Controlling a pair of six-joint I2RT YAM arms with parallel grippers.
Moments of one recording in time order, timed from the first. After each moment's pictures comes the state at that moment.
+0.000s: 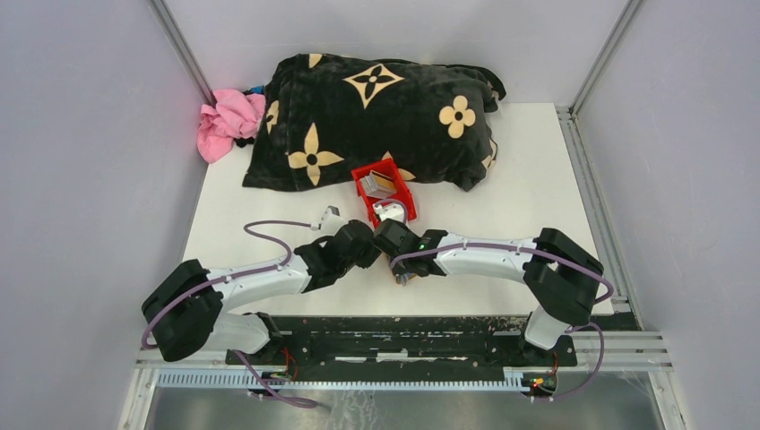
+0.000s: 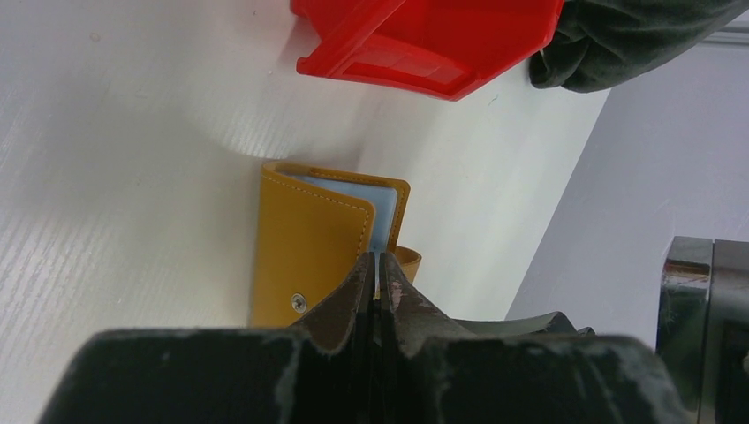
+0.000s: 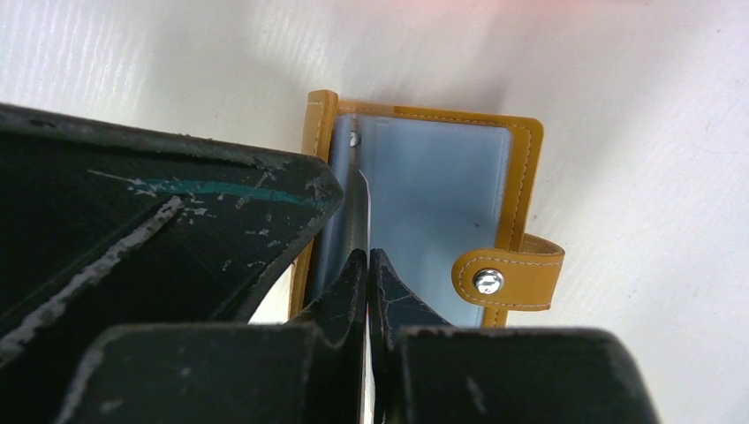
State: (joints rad) left arm -0.92 1.30 0.61 -0.03 -0.36 -1.58; right arm 1.08 1.68 1.02 -0.38 0.34 0.55
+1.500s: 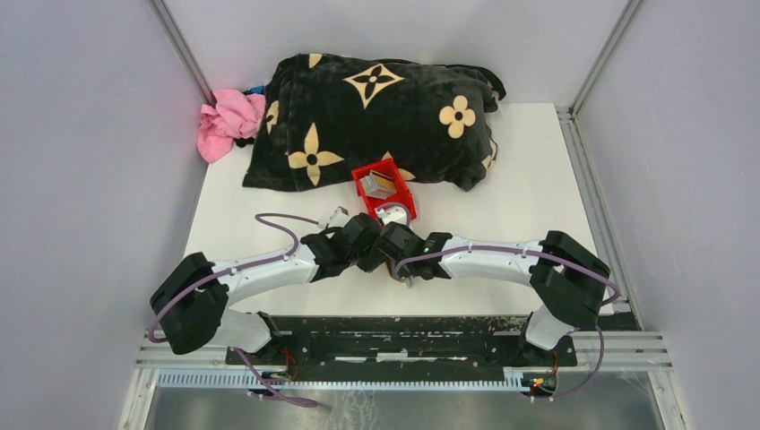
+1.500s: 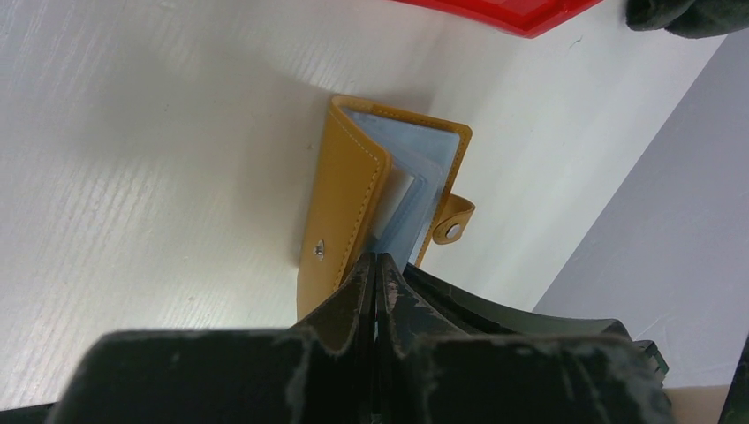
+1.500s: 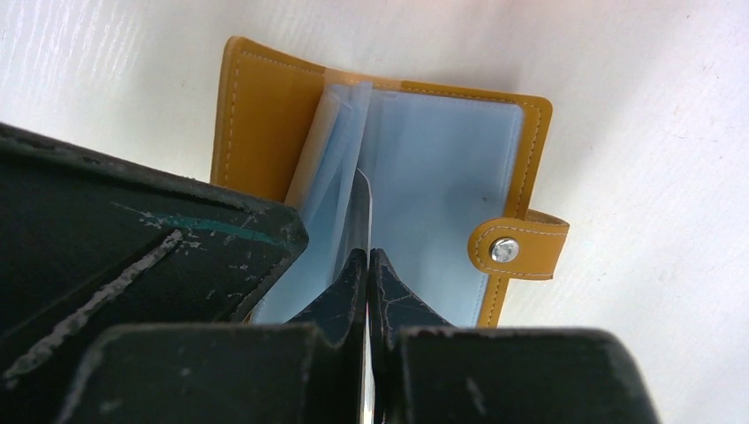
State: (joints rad) left arm -0.91 1.37 0.74 -0.26 -0.22 -1.57; right arm 1.08 1.64 0.98 -0.40 0.36 0.51
